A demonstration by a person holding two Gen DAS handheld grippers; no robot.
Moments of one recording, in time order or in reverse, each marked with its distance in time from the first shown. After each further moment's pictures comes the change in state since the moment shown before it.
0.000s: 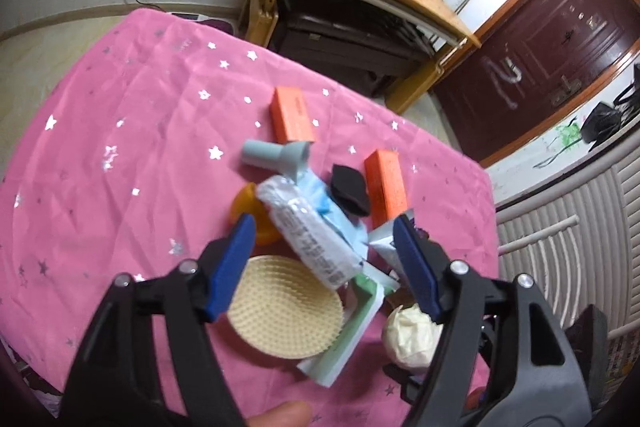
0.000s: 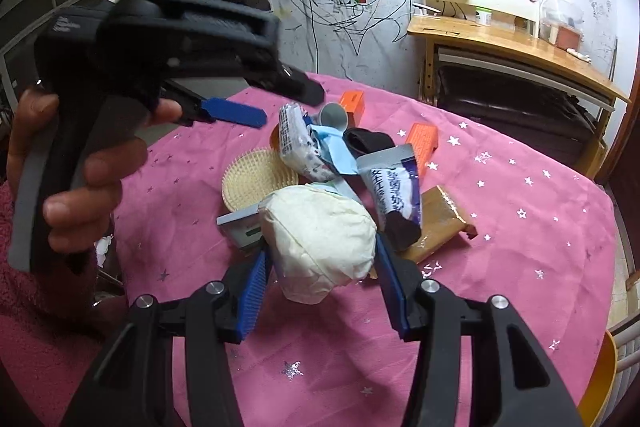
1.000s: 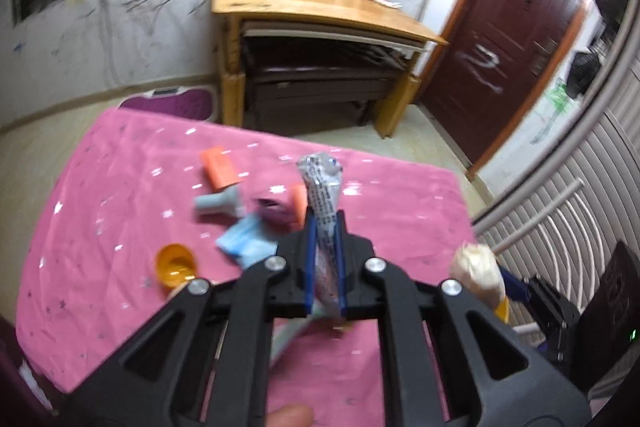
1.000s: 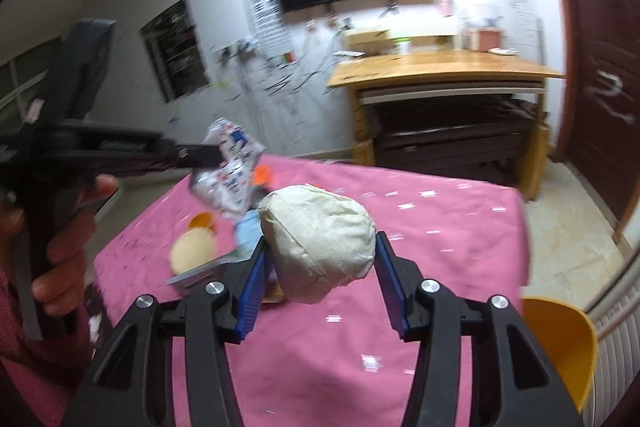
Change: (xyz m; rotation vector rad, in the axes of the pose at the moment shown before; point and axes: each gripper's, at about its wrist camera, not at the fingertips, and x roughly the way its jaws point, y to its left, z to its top) left arm -0.036 -0.101 -0.016 0.261 -0.162 0.046; right arm -0.107 -0.082 -0.012 0.226 -0.225 -0.151
